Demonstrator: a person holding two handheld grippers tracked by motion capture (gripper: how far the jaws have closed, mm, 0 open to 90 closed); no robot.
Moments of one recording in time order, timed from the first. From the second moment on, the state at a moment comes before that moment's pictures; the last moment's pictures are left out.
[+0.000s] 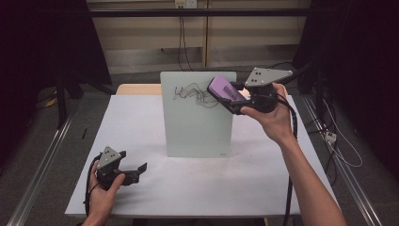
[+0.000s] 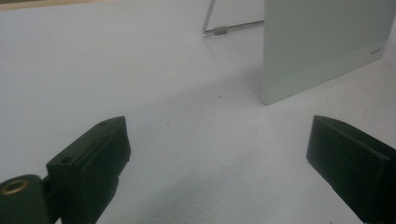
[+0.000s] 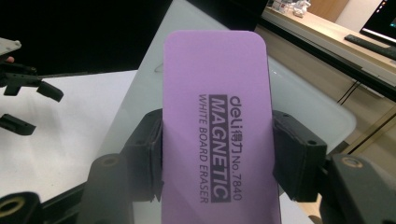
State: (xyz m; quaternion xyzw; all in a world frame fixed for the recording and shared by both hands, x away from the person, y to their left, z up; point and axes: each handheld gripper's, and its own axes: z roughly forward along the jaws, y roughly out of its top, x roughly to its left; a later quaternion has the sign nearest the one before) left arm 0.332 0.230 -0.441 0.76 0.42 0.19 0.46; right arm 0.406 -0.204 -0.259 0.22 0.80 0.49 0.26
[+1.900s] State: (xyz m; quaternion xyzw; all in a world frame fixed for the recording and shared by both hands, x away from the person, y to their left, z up) left arm 0.333 0.230 -0.442 0.77 0.41 0.19 0.46; right arm 0.411 -0.202 -0.285 0.22 0.82 0.44 0.31
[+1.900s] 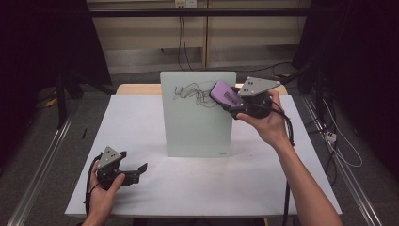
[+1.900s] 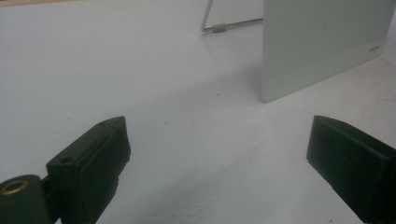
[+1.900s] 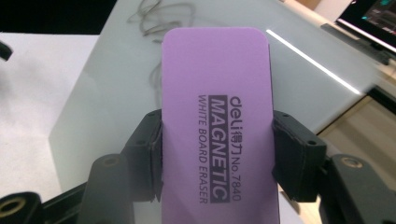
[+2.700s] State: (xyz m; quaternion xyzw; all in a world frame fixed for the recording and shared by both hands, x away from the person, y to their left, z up) left arm 0.333 0.228 -0.442 0.77 0.41 0.19 0.46; right arm 0.418 -0.181 -0.279 0.21 0.81 0.44 0.32
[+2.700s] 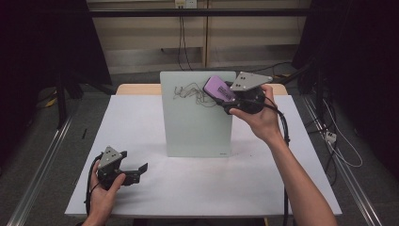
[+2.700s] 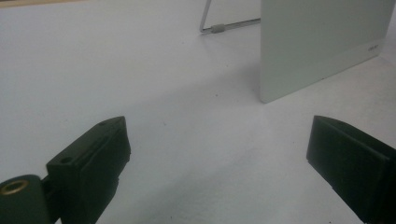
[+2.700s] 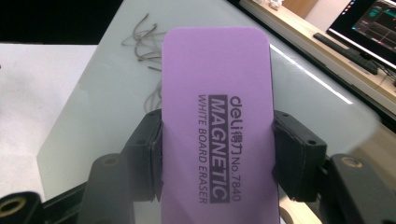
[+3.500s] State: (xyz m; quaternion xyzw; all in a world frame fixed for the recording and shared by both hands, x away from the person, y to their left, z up) left arm 0.333 0.228 -0.442 0.77 0.41 0.19 0.45; right arm 0.405 -0.144 -0.331 0.19 0.85 0.41 0.26
